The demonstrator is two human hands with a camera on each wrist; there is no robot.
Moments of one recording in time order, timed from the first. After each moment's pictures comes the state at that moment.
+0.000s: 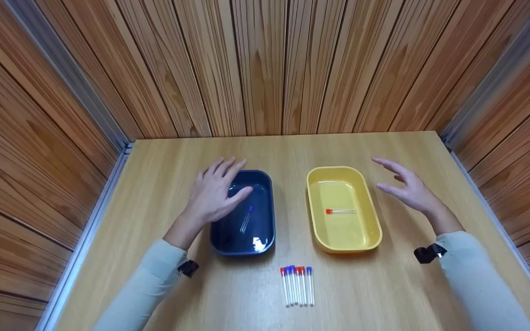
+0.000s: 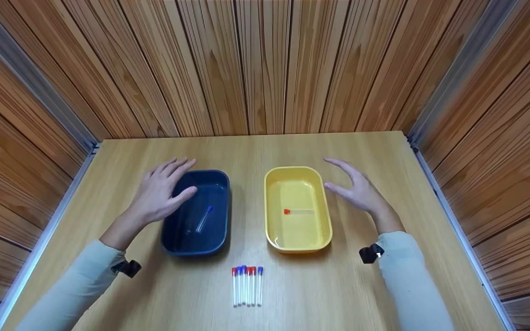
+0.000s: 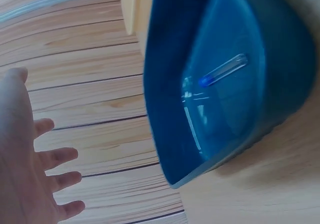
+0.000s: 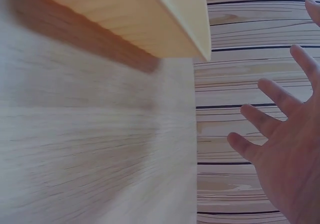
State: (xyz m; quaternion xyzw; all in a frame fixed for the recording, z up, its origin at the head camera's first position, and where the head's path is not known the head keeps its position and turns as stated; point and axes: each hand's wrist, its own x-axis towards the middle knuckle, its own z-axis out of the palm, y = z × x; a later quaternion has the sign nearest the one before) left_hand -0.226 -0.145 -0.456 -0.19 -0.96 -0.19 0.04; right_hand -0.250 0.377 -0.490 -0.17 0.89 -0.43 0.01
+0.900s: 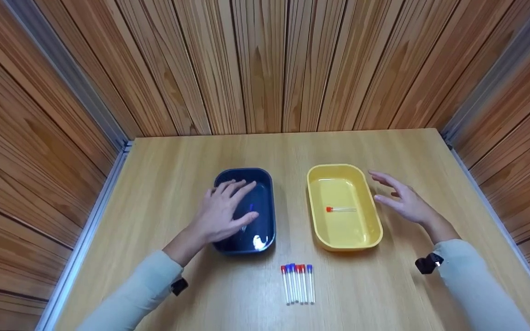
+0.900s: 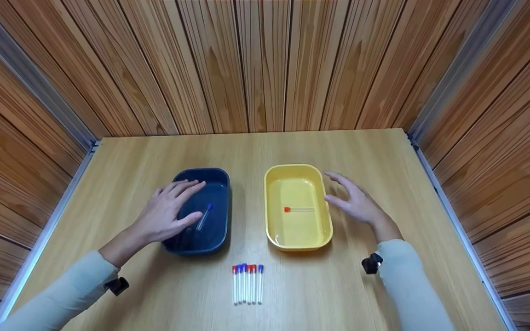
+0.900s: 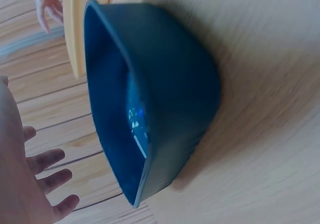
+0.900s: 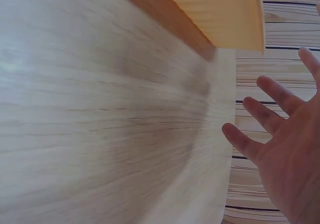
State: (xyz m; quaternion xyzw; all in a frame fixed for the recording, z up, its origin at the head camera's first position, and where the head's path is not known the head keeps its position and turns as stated) left_hand -0.193 -0.142 -0.480 -0.23 -0.95 -0.19 -0.01; right_hand -0.236 0.384 -0.522 -0.17 0.90 -0.40 0.06
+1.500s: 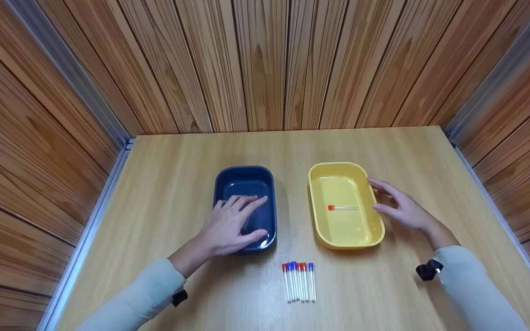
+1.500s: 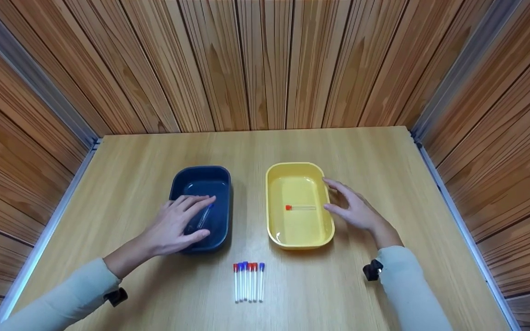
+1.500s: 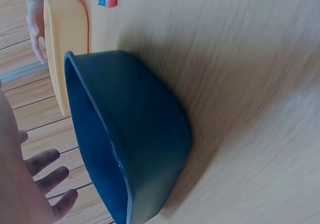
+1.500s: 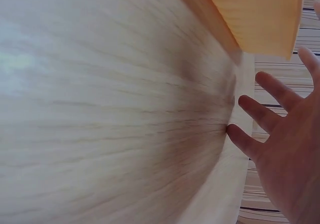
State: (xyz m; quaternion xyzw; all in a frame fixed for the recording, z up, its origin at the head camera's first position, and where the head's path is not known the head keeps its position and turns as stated) left_hand -0.169 -0.130 -0.495 -0.26 -0.94 -0.22 -0.04; right_hand -0.229 0.384 -0.549 -0.19 0.89 -0.40 0.07
